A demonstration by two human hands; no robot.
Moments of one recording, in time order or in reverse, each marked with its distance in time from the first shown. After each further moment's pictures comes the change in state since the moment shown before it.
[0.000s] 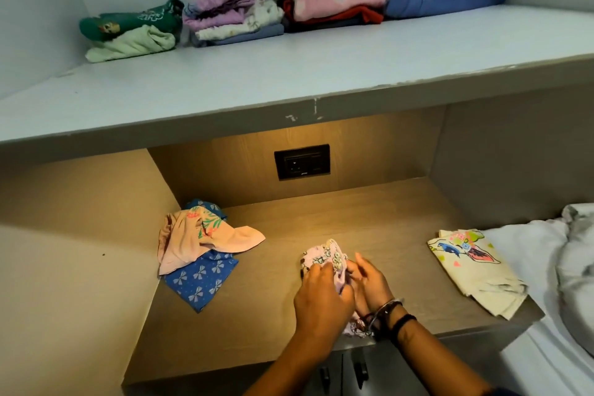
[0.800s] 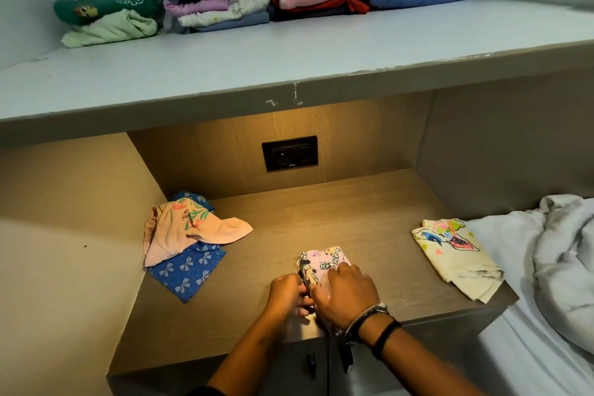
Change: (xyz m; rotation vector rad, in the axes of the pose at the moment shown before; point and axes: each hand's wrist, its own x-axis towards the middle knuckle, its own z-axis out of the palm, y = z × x) left_hand 0.011 -0.032 -0.010 -0.925 -0.332 -0.721; right_hand -0.041 0.007 0.017 -1.906 0.250 -0.330
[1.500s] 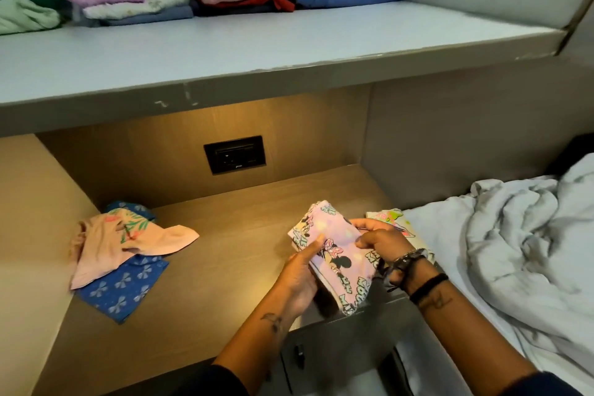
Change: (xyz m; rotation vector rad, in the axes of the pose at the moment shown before) left_hand -0.013 0.013 0.112 -0.419 -0.562 0.095; right_hand -0.009 0.130 -0.104 1.325 0.056 0.391
